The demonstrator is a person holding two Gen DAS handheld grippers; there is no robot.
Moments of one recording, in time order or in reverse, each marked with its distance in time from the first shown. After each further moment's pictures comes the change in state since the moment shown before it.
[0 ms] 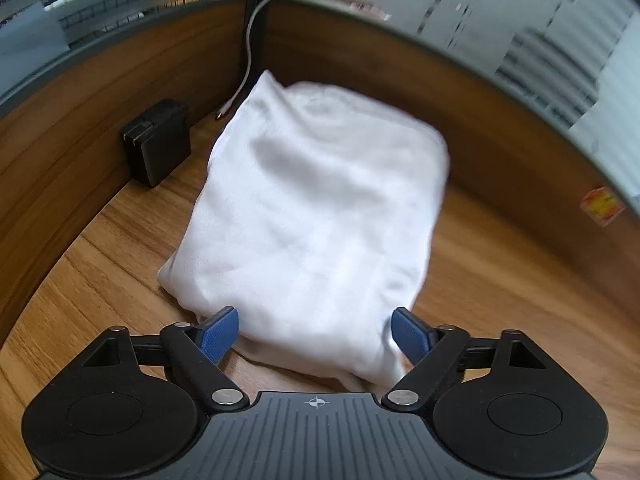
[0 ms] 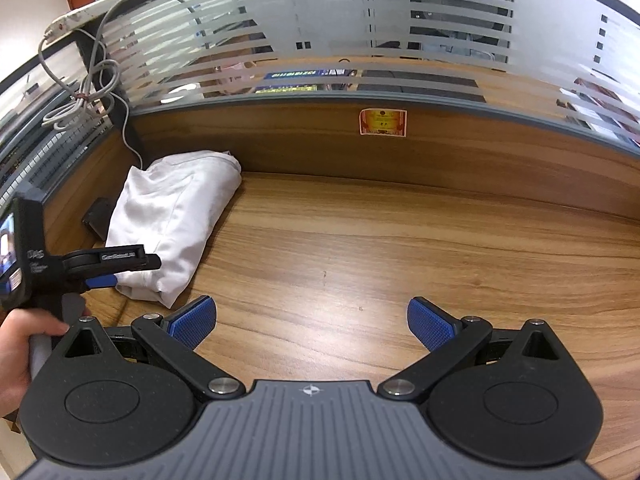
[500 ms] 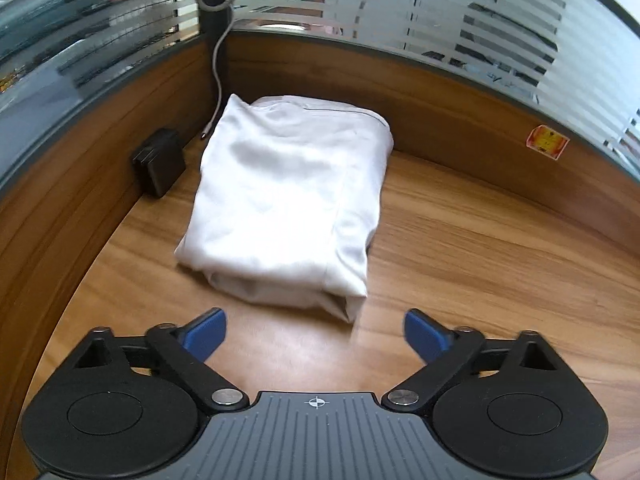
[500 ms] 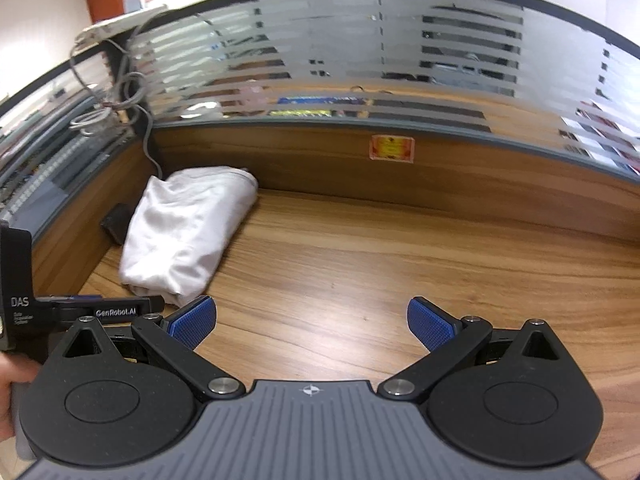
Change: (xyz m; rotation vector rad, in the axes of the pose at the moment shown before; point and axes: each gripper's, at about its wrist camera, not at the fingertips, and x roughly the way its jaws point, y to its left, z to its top) left arm -0.062 -0.026 -0.044 0.181 -0.054 0.015; right arm -0.034 0.001 -0.011 -0.036 -0.072 0.016
